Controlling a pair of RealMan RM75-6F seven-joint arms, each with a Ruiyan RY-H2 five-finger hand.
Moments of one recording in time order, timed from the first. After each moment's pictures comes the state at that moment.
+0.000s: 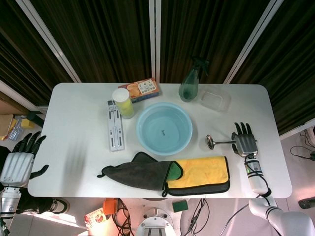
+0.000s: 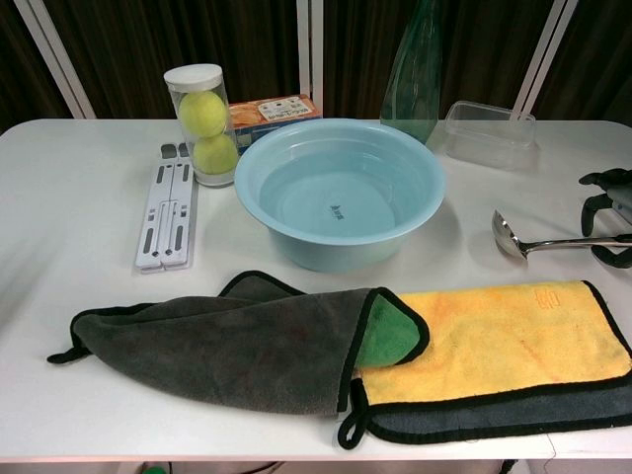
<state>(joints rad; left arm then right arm) -0.10 -1.13 -0.02 -1.61 1.52 1.48 0.13 0.44 -1.86 0.11 -0.55 -1.38 1.03 0.00</state>
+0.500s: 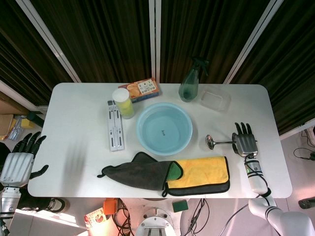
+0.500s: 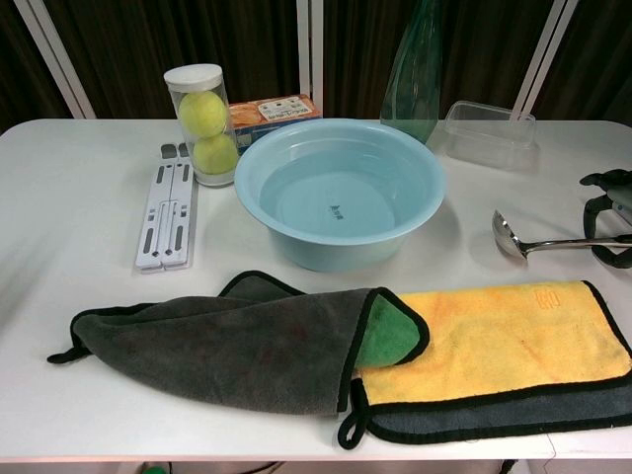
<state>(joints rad) -0.10 -1.13 -0.02 -1.60 1.52 1.47 0.12 0.44 -1.87 0.12 -0.54 -1.37 1.02 -0.01</state>
